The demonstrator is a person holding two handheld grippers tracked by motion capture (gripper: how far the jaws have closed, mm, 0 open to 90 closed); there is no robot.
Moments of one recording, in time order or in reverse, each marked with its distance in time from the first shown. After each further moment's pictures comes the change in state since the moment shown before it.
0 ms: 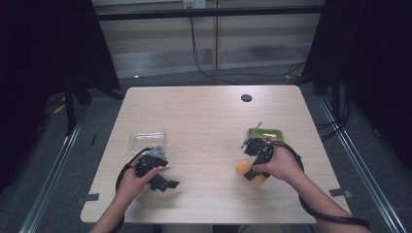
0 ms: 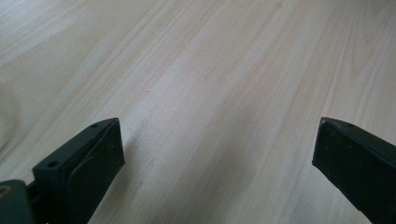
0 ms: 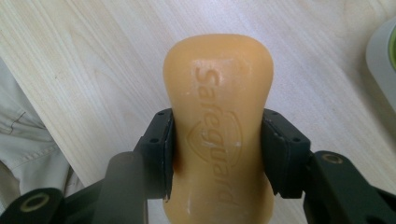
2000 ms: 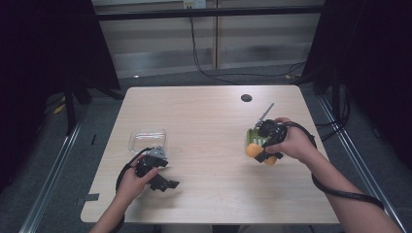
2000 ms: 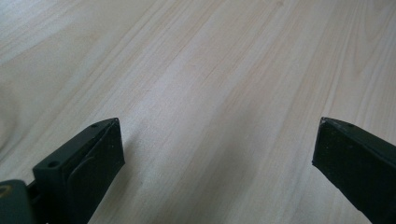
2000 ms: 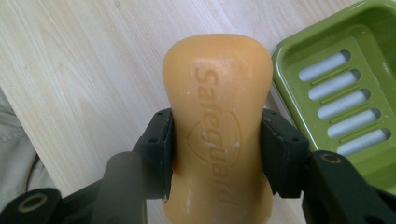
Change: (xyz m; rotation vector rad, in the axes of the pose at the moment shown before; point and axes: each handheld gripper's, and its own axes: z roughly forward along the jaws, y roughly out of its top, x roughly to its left) left arm -0.001 0.000 0.001 -0.004 0.004 -0.016; right arm -0.046 0.005 -0.038 -0.023 -0.029 -0.074
